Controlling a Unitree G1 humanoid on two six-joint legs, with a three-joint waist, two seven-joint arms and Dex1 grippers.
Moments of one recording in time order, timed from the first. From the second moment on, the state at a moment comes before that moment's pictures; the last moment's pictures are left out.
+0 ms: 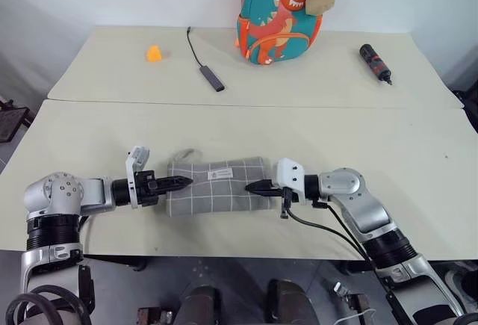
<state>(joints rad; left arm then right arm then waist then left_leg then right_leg) -0.53 0.63 0.29 0.28 -0.89 1.56 -0.73 -0.48 -0.49 0.30 0.08 0.16 0.05 1.11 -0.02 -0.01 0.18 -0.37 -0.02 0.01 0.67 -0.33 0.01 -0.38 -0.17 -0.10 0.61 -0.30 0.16</state>
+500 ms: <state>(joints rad) -0.37 0.51 0.23 0.04 -0.65 0.60 -0.98 -0.34 -0.78 -0.14 0.06 0.63 0.45 1.27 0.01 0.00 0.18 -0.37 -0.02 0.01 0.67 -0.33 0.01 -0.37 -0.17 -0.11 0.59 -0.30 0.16</state>
